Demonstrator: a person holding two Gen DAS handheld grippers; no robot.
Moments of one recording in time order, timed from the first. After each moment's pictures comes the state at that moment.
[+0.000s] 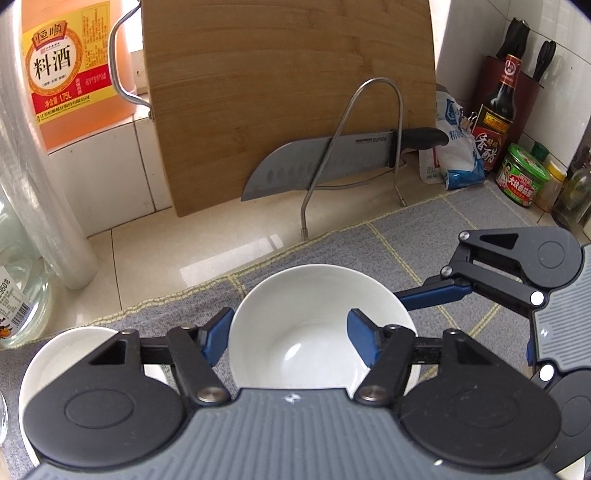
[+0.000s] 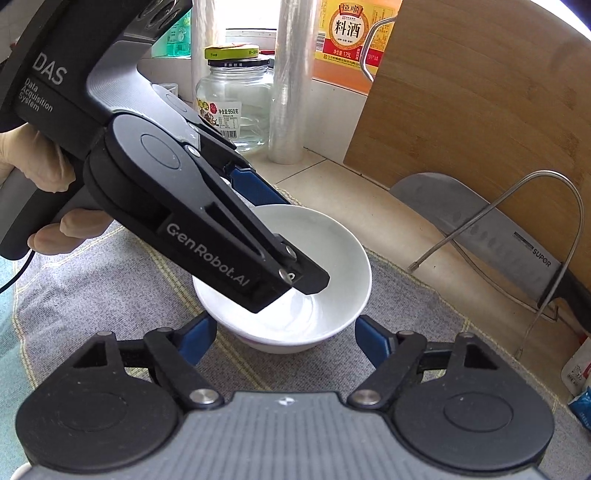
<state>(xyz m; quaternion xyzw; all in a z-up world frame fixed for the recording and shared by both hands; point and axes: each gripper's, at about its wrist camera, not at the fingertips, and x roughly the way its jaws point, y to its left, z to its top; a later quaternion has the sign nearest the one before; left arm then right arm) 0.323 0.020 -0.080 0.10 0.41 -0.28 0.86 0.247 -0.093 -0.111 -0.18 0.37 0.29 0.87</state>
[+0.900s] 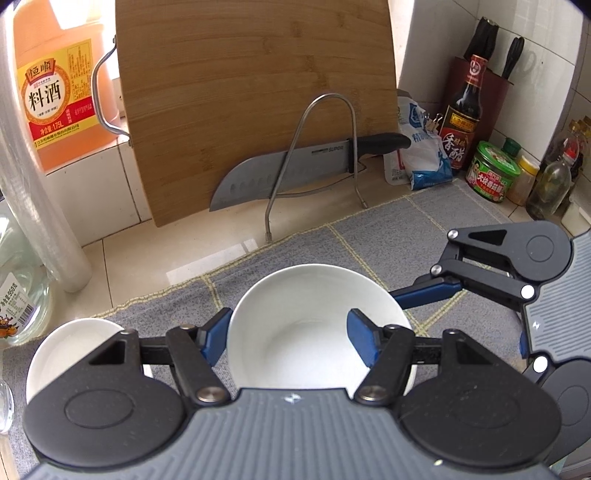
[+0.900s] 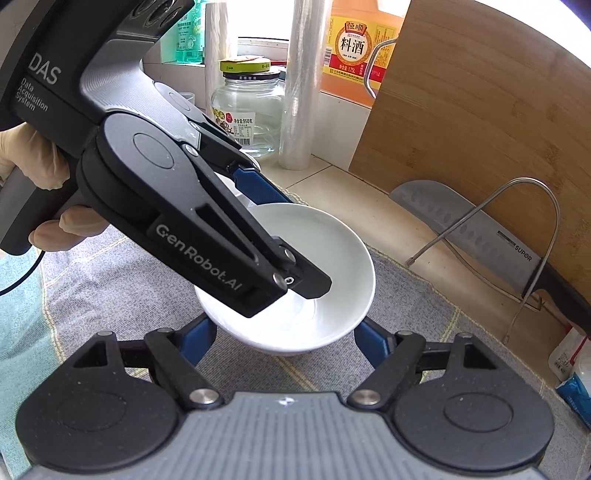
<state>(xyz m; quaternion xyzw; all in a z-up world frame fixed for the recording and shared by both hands) 0.282 0.011 -0.052 0.10 0.40 -0.30 0.86 0.214 -0.101 -0.086 -0.17 0.36 0.29 0.87</state>
